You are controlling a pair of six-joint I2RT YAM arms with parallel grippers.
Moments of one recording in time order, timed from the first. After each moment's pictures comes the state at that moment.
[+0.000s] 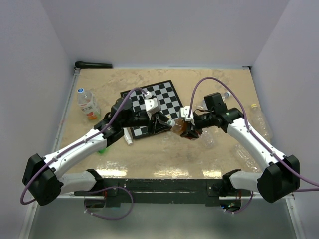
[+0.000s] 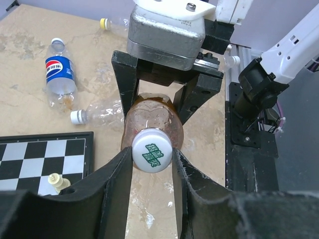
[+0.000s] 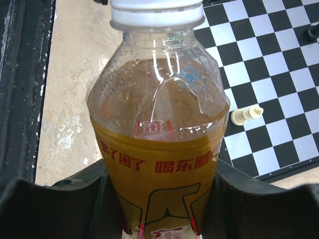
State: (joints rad) left arm -0.72 1.18 0.88 0.14 0.67 -0.02; right arm 0.41 1.24 1.00 -0.71 -0.85 -0.94
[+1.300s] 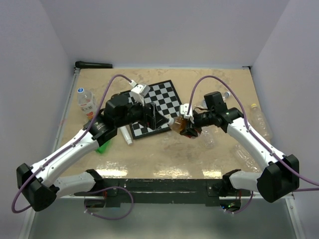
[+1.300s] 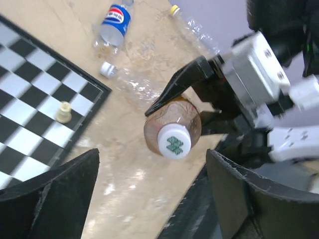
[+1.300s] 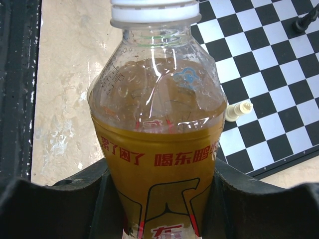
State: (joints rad) left arm -0.73 1.13 1.02 -0.20 0.26 -0.53; right arm 0.41 1.24 1.00 -0.66 -0.82 -0.87
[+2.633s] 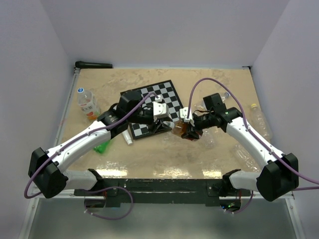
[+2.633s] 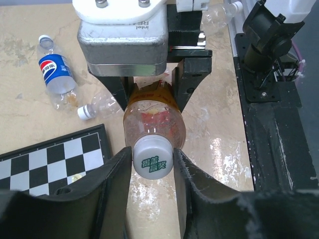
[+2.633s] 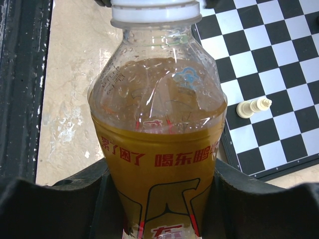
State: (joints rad) left arm -0.73 1.28 1.06 -0.17 0.73 0.34; right arm 0.41 1.26 1.00 -0.75 -0.83 -0.97
